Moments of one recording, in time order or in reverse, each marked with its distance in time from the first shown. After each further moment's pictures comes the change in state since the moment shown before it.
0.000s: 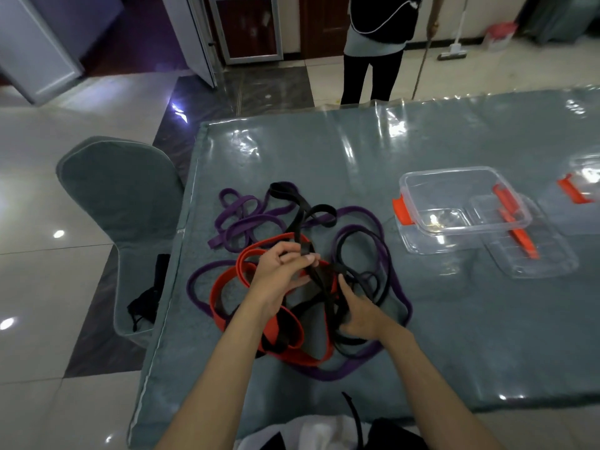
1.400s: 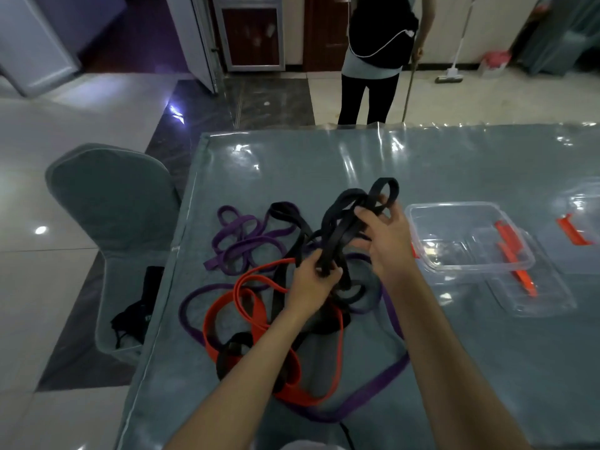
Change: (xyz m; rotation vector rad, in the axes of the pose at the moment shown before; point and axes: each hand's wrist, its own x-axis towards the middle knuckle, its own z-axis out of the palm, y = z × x) left_hand 0.075 -0.008 0.040 0.376 0.016 0.336; right_hand 0.014 -0.136 -0.181 1.351 0.679 -0.237
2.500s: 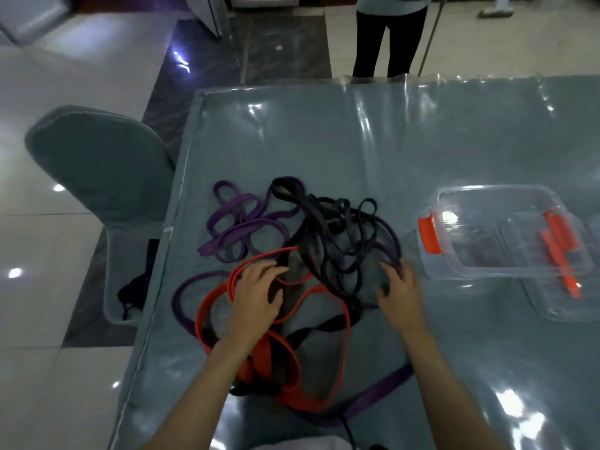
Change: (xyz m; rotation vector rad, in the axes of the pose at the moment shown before) left_hand -0.003 -0.087 -0.079 0.714 0.067 0.139; right_hand 0.027 0.168 -0.141 -1.378 -0.062 0.004
